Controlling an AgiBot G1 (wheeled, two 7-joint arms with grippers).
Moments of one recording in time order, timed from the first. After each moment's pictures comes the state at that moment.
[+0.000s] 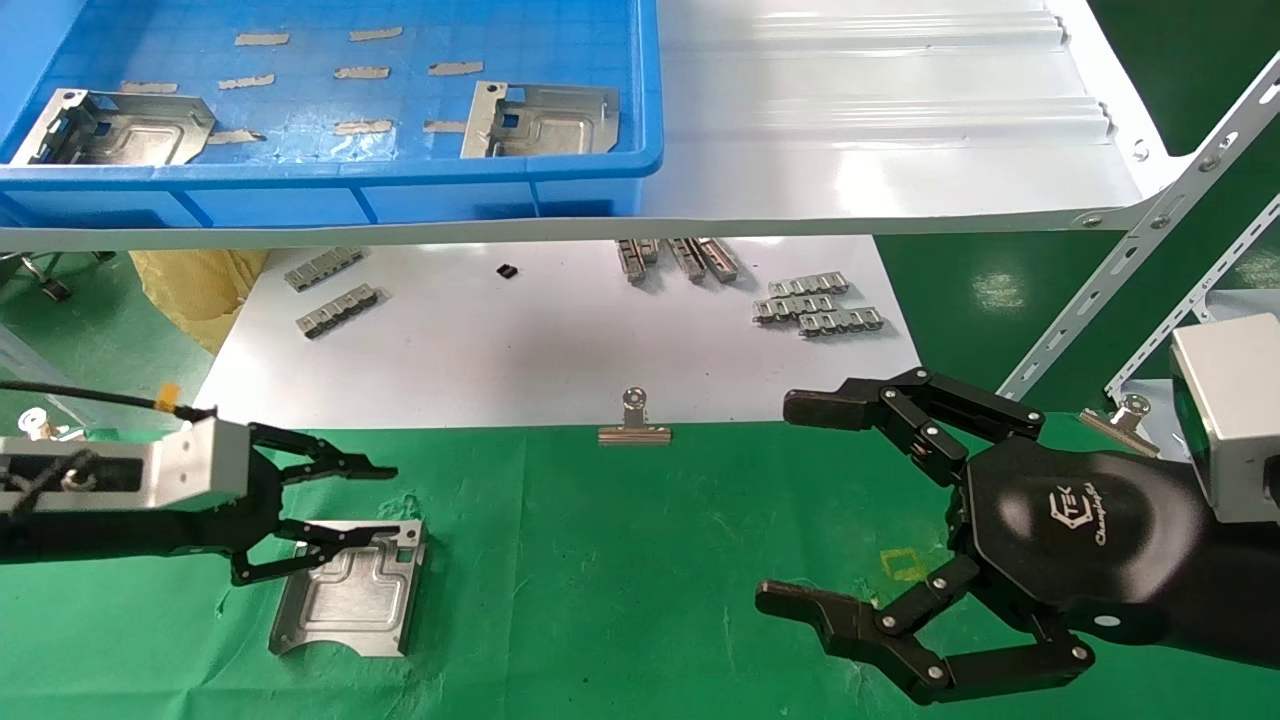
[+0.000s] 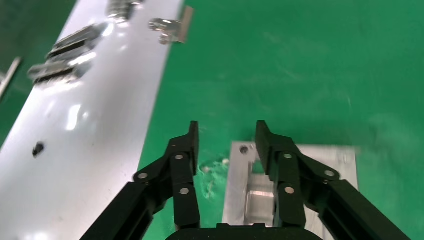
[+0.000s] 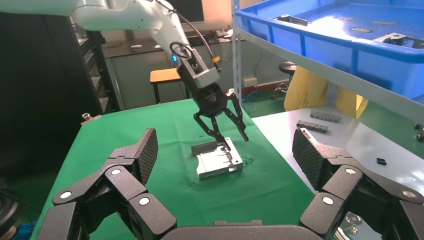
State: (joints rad) left arm -1.66 0.85 0.86 -0.12 1.11 1.60 0.72; right arm 1.08 -0.56 -0.38 1.23 -0.63 -1.43 0.10
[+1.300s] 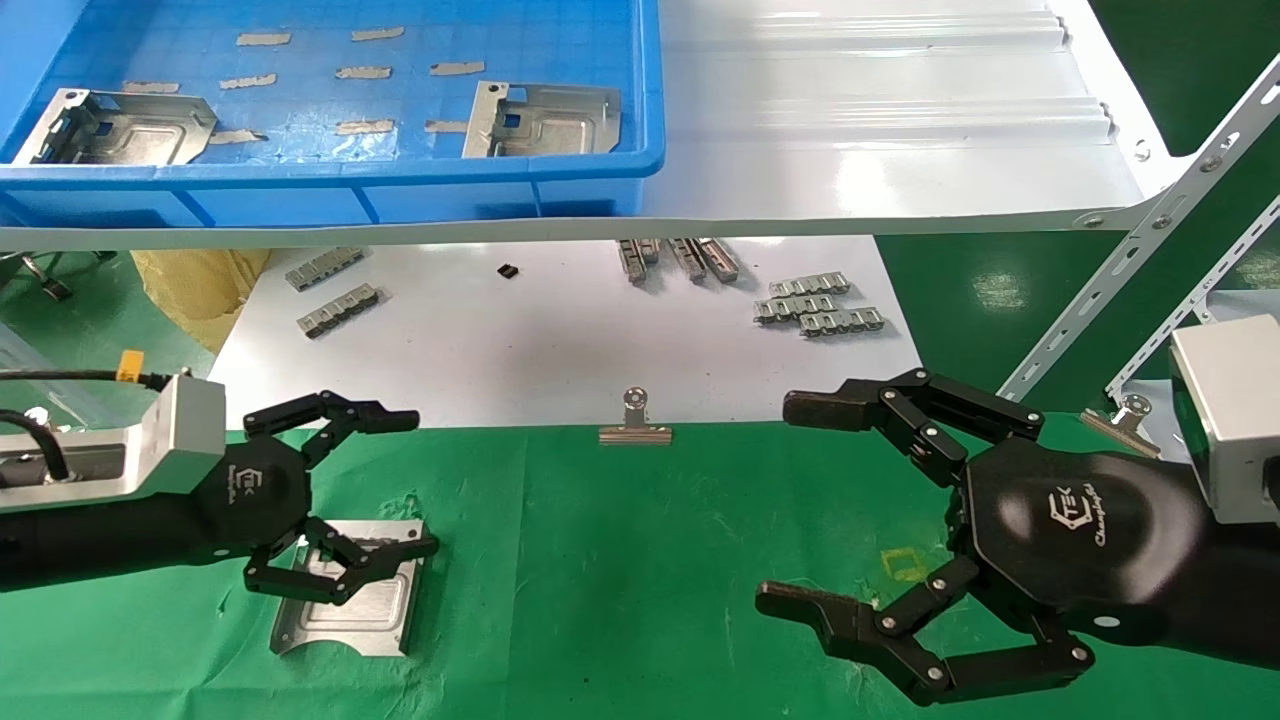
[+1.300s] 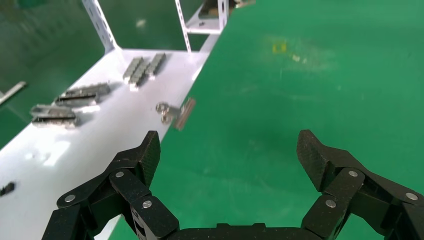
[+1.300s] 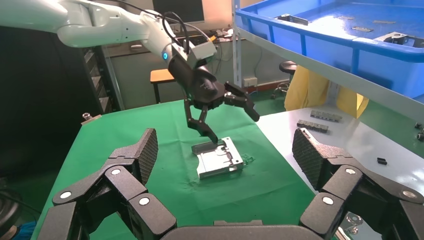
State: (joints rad) left arm -1.42 0.75 0.64 -0.55 0.93 1.57 0.35; right arm 1.08 -0.56 -0.38 1.23 -0.63 -1.43 0.10
